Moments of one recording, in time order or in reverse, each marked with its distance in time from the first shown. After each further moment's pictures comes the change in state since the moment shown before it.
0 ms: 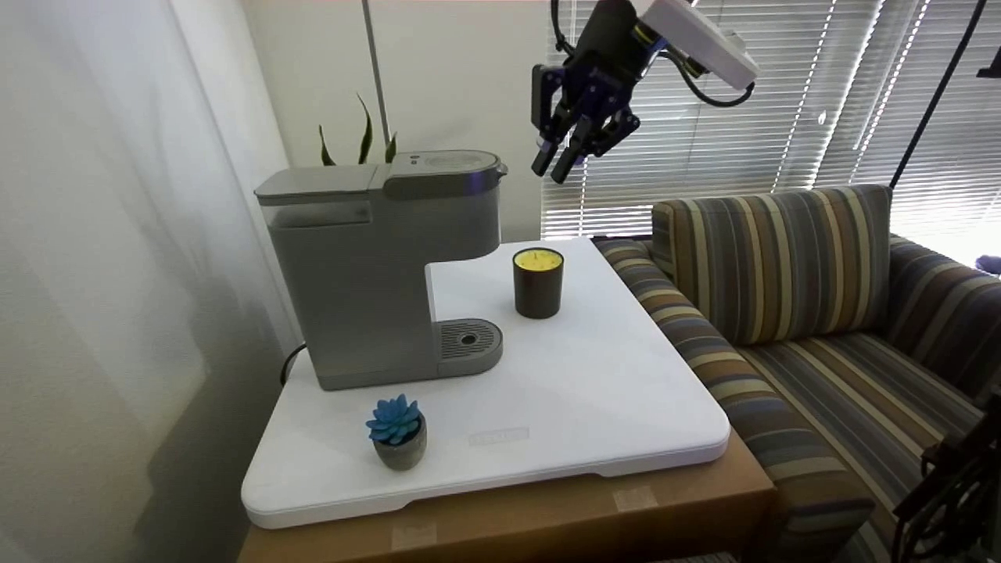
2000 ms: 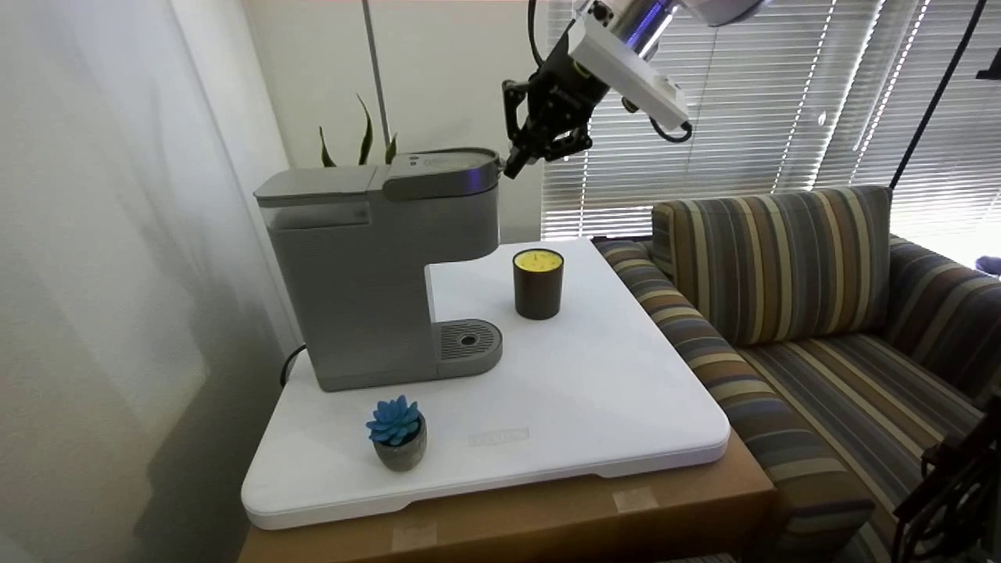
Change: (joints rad) arm -0.010 0.151 0.038 0.123 0.214 0.196 -0.062
